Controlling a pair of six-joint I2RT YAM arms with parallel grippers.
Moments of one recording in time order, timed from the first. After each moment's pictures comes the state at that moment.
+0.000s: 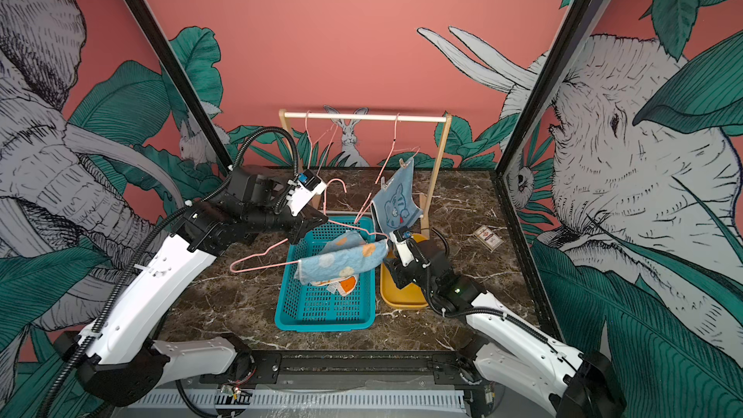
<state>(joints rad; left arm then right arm) -0.62 1.24 1.53 -0.95 0.36 0.17 0.72 0.96 0.61 -0.20 -0.05 0.16</state>
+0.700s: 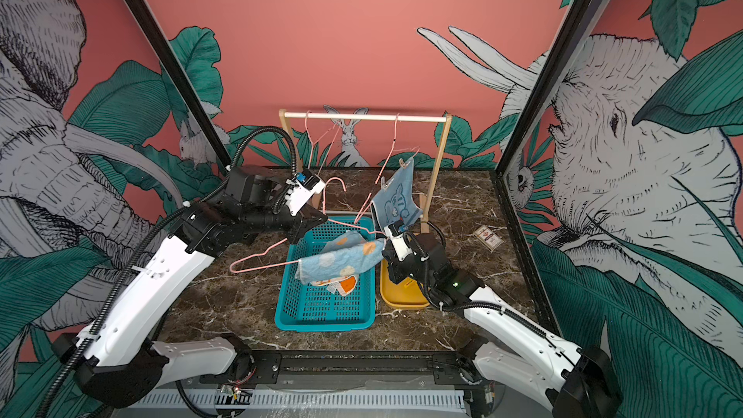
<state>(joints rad) -0.62 1.23 1.53 -0.94 0.35 0.16 0.72 0.96 0.67 -0.21 -0.11 0.13</state>
